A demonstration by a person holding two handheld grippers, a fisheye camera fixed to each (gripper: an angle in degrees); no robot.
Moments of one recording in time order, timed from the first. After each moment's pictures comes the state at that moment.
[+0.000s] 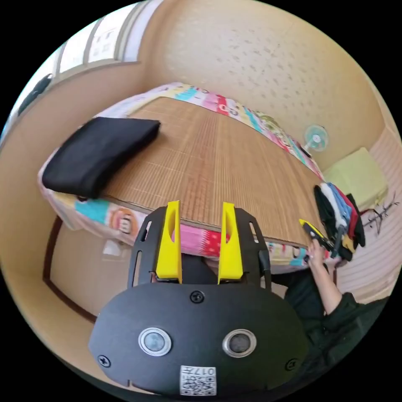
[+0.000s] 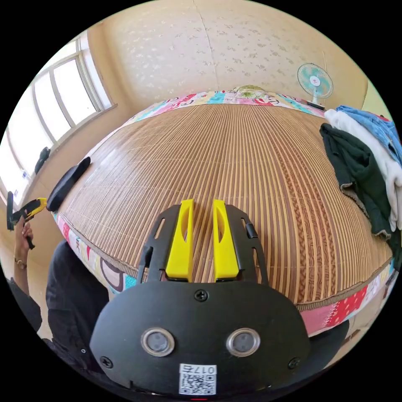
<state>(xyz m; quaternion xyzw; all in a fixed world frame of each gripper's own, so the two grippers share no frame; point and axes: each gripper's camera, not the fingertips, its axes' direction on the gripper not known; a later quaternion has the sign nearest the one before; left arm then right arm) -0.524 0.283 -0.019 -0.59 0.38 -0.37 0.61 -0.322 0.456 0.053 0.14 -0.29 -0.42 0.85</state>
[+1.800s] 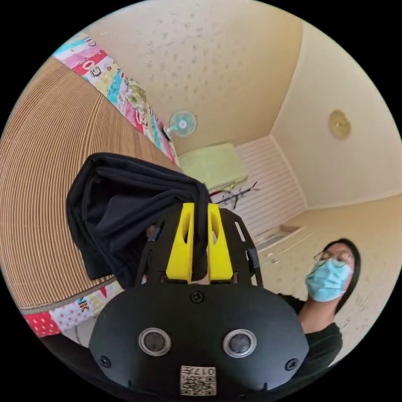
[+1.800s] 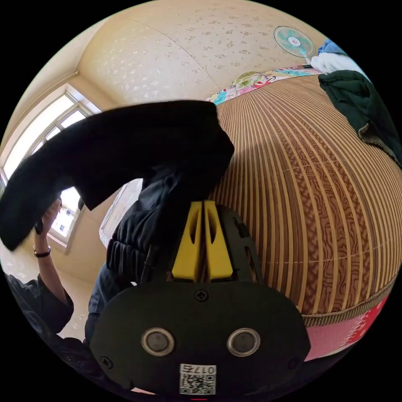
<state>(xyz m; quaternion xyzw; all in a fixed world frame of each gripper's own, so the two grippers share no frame) -0.466 0.138 0.077 -0.28 0.69 -0.64 0.18 -0.274 0.384 0.147 0.06 -0.44 -0.34 0.83</state>
